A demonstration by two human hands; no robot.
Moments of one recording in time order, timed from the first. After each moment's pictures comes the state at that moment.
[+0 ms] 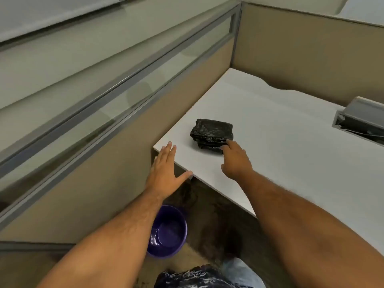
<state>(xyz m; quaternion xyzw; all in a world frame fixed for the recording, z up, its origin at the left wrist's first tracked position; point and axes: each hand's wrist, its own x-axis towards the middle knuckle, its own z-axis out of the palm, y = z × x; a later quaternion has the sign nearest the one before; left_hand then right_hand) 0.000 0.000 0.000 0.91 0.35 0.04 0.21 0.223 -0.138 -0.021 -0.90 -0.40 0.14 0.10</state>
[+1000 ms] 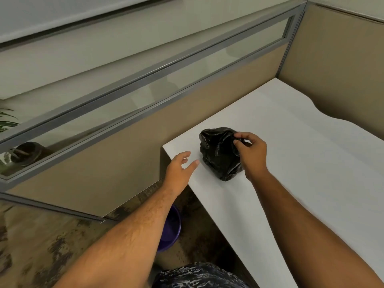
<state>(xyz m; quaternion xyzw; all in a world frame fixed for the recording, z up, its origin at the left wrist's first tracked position) 0.118 -0.029 0.003 0.62 0.55 0.21 0.52 0.345 -0.083 0.007 -0.70 -0.24 0.29 0.61</state>
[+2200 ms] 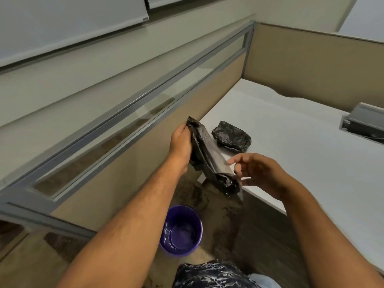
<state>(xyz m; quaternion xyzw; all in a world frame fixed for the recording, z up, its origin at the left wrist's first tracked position) -0.038 -0.007 0.128 0.56 0.38 0.28 0.68 0.100 -0.207 0.102 -0.60 -0.27 0.53 0.54</state>
